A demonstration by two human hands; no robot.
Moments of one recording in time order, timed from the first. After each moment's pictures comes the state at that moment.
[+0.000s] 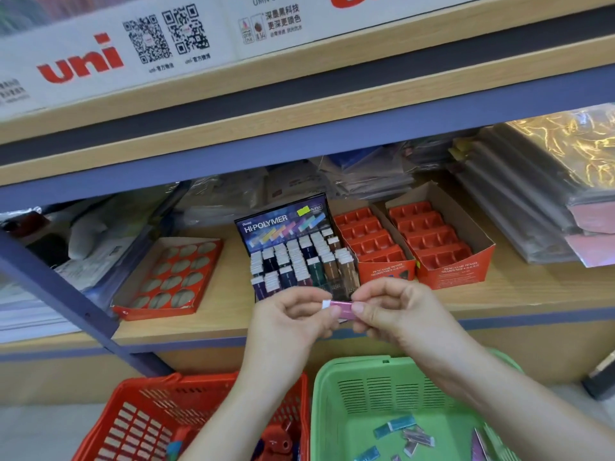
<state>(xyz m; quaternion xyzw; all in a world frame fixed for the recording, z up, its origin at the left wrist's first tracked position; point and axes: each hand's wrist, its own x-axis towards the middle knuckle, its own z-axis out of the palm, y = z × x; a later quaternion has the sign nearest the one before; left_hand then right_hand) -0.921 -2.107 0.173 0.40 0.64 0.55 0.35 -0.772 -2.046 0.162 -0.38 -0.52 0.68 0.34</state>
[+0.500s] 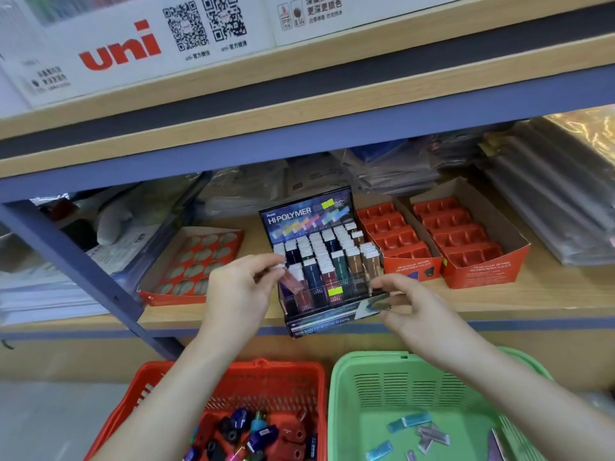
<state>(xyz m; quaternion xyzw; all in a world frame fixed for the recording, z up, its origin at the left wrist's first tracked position) -1.013 -2.101 0.176 0.57 0.73 0.38 -0.06 -0.784 -2.031 0.138 -0.45 -0.74 0.44 0.23</state>
